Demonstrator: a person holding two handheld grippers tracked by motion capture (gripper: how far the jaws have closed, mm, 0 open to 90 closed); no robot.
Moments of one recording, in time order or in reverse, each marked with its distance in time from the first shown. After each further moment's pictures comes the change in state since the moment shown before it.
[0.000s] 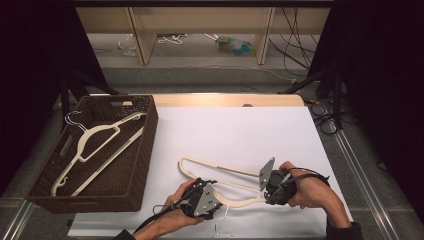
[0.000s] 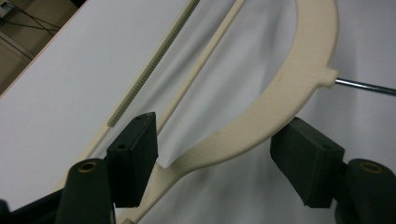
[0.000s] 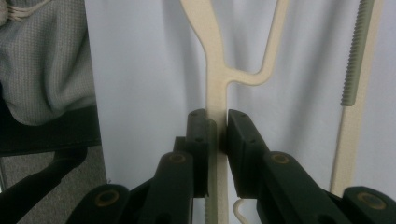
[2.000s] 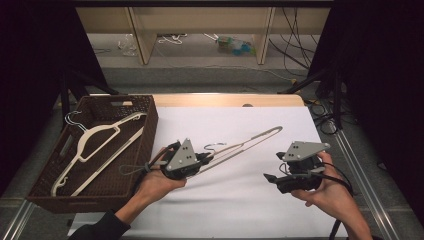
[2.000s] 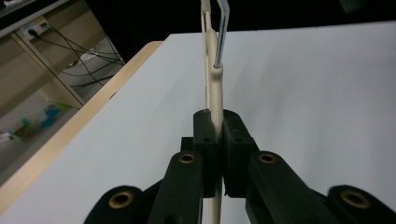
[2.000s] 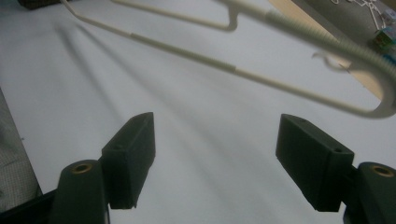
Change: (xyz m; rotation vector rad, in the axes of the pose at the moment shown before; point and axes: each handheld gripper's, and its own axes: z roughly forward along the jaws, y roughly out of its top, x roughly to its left) left arm 0.095 0.059 -0.082 -0.158 0.015 -0.242; right arm 0.023 -0.018 -0.073 -0.523 -0.399 0.387
